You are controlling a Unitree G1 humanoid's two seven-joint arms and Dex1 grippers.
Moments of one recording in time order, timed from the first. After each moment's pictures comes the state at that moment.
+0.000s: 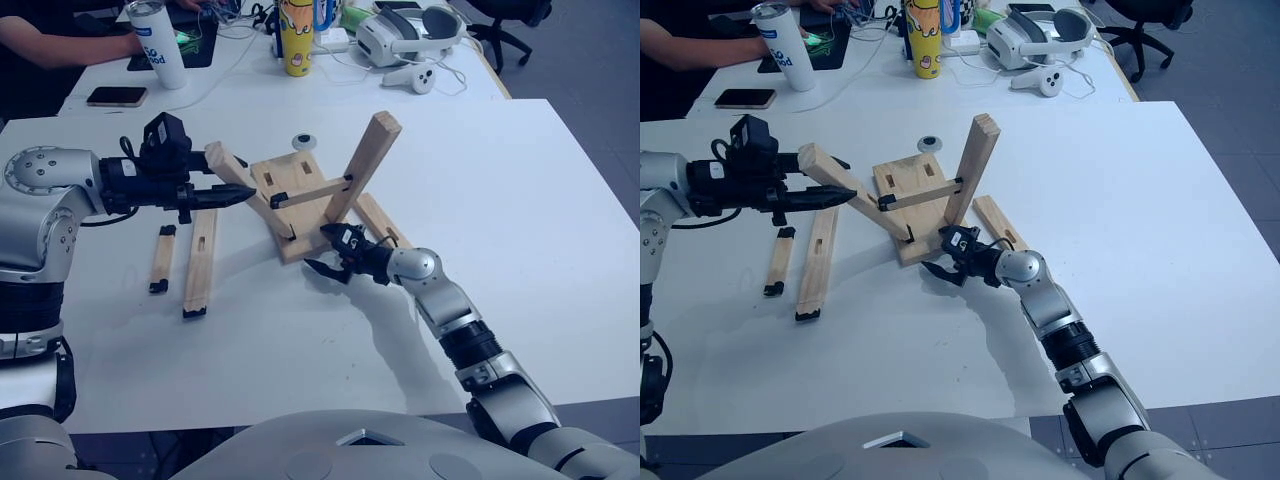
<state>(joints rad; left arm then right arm) -0.46 0.88 -0.03 -0.12 -0.51 0.50 -1.18 -0.29 -0.26 0.37 0.21 -0.03 0.16 0.73</state>
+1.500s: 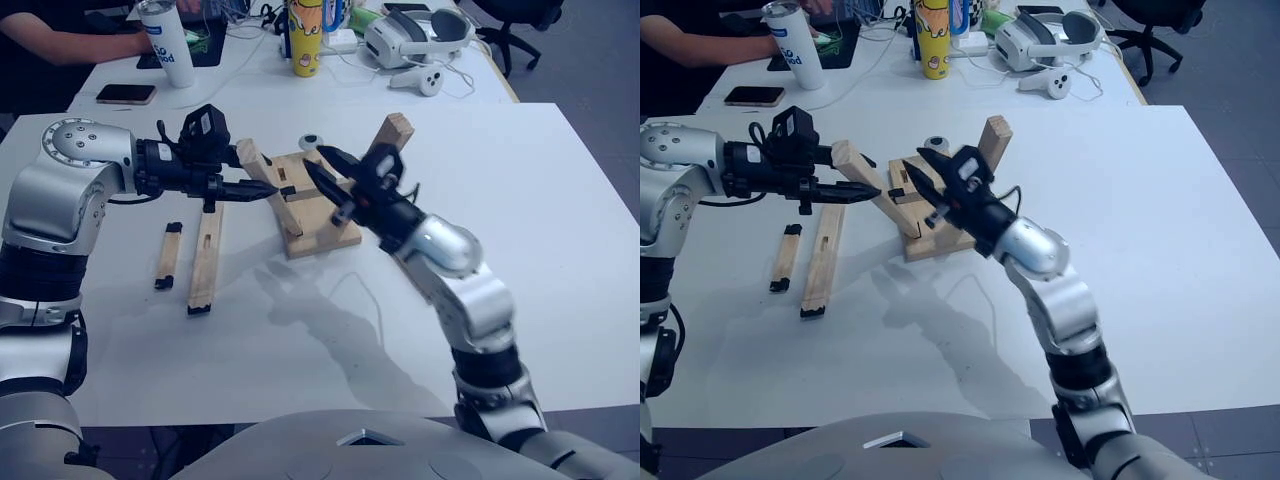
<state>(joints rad) -0.64 0.83 -0.19 -0.03 -0.45 0.56 -1.19 -0.35 -0.14 0.32 -0.37 0.08 0.45 0.33</state>
